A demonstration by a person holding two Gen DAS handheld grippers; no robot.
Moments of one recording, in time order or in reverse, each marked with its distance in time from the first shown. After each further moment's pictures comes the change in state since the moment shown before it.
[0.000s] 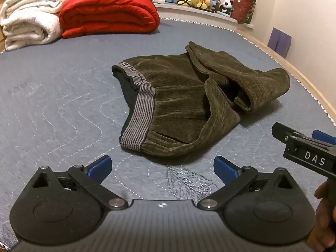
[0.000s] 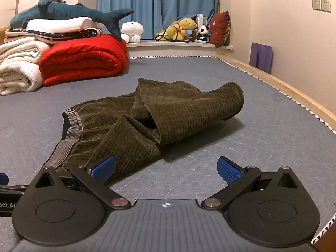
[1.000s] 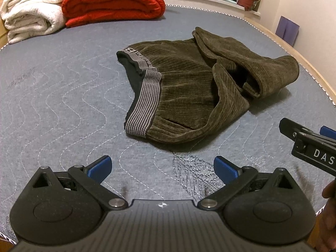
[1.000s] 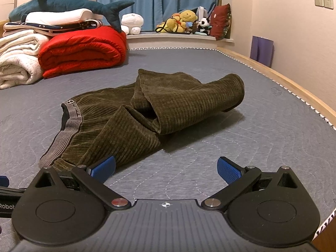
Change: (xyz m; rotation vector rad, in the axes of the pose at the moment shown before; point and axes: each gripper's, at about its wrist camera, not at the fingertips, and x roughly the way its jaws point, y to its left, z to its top) left arm 0.008 -0.004 0.001 0.010 0.087 0.050; right arm -0.003 0.000 -0.005 0.000 0.041 -0.006
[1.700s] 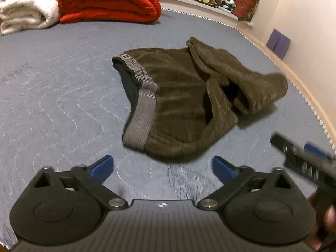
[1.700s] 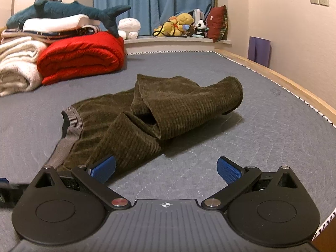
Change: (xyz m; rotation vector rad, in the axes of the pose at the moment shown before) left arm -0.011 0.034 0.032 -0.071 0.002 -0.124; right arm -0.005 0.000 0.006 0.044 -0.025 0.004
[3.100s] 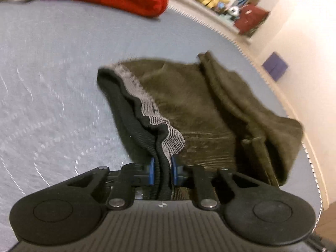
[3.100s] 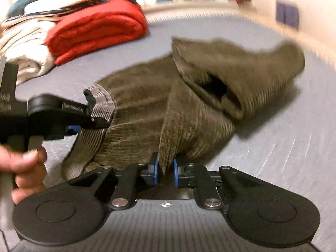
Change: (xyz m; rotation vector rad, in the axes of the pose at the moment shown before) left arm 0.145 0.074 0.096 -0.102 -0.003 -0.207; right arm 0.076 0.085 0.008 0.002 0.173 0.117
